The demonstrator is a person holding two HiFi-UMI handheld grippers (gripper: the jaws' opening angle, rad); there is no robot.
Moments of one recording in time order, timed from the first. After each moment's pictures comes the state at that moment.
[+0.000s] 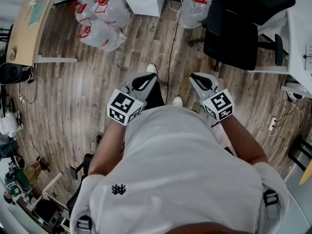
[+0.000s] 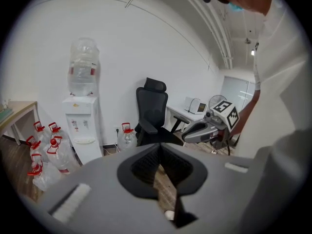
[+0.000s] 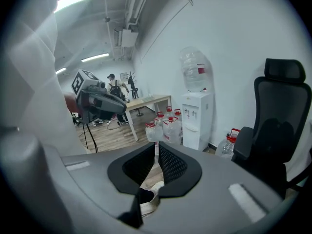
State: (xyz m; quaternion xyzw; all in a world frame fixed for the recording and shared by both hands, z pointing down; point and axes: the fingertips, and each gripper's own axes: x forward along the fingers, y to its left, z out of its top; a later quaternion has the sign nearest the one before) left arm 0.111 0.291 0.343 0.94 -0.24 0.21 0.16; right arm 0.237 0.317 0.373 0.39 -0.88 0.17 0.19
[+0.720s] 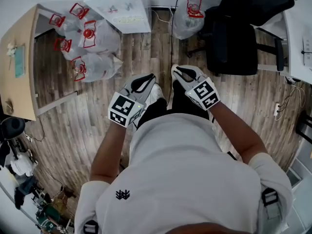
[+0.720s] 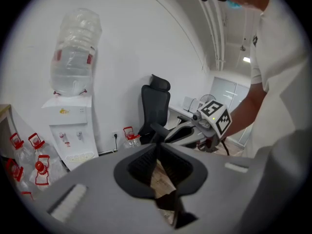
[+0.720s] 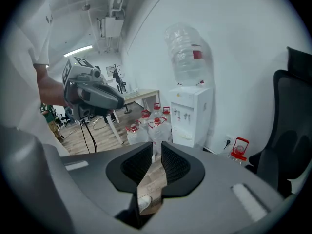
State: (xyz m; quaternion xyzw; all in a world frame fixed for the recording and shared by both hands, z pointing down) left arm 0.093 0.043 0.378 0.95 -0.14 0.23 0.16; right arm 0.172 0.054 0.428 0.43 -0.85 0.21 0.22
